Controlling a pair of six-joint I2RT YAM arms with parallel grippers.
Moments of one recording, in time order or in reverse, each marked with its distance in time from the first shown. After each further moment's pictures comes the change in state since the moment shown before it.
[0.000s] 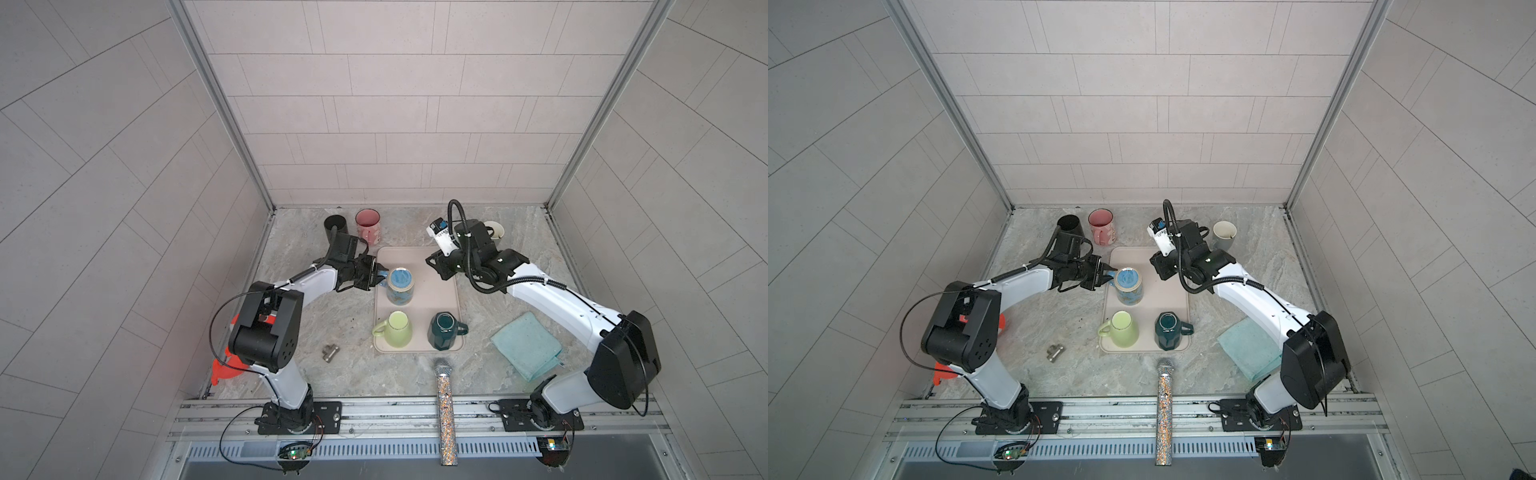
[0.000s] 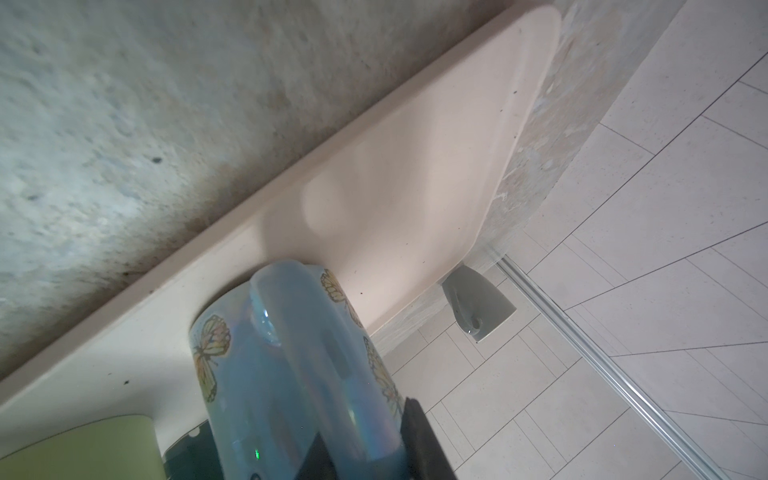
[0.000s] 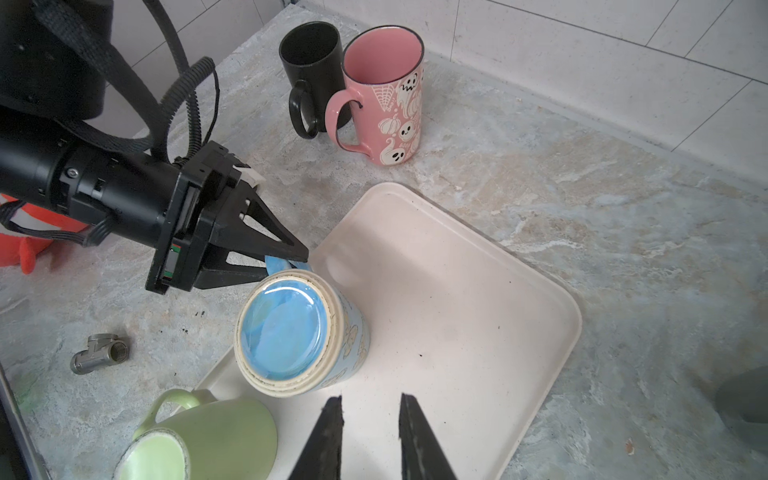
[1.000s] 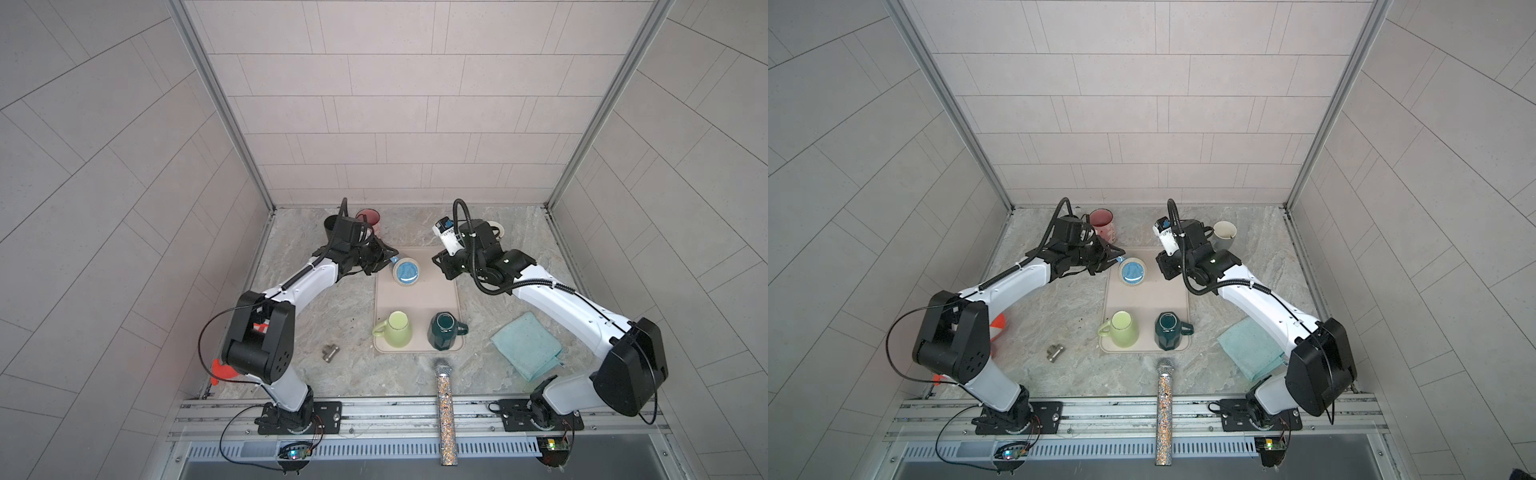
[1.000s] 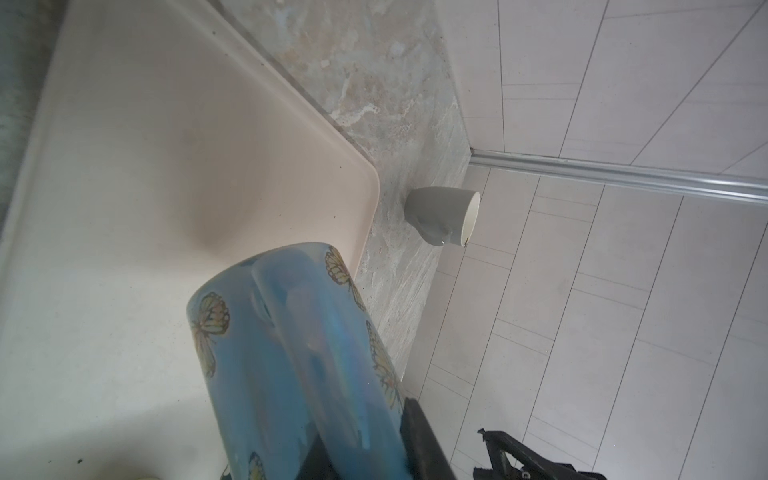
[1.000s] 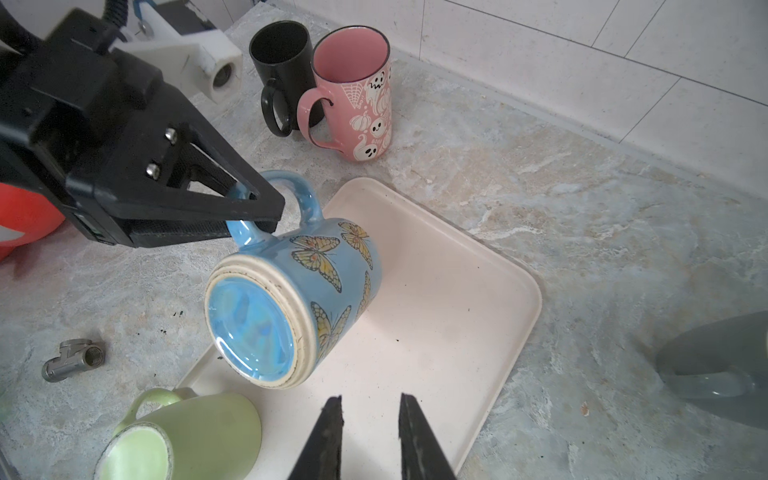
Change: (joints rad) left arm -0.058 -0.073 0.137 -0.007 0.020 0.505; right arm -0.003 -0.047 0.001 -0.055 0.074 0.004
